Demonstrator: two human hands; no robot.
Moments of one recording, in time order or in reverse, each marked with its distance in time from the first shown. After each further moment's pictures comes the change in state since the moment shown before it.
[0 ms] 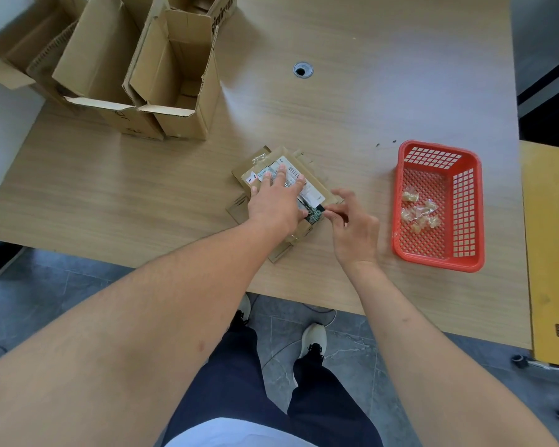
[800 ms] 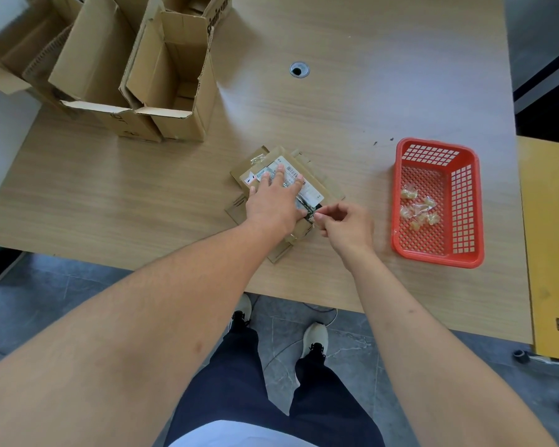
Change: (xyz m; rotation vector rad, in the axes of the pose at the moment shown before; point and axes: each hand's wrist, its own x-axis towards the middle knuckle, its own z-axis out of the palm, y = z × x) left_hand -0.001 -0.001 0.001 0.040 0.009 0.016; right_hand 0.010 -0.009 0.006 0.204 -0.126 0.488
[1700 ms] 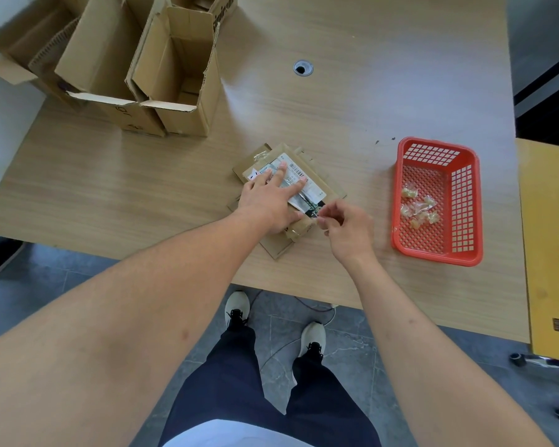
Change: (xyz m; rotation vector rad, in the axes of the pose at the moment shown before) left_hand -0.014 -0.018 -0.008 0.086 -0.053 0.078; right_hand -0.014 0.009 -0.006 -0.196 -0.042 -0.215
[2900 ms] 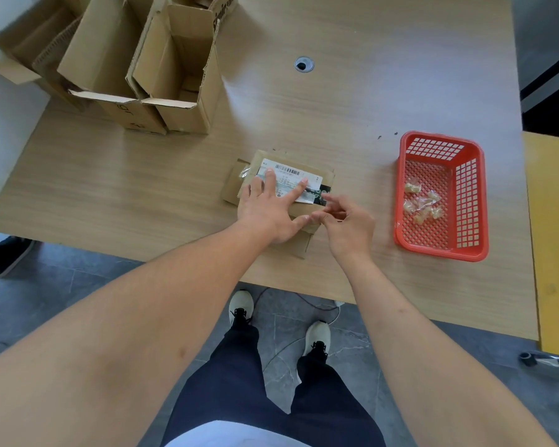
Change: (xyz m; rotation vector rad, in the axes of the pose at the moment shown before) left_hand -0.019 0.009 0.017 0.077 0.045 -0.085; right_hand -0.006 0.004 0.010 0.165 0.105 -0.032
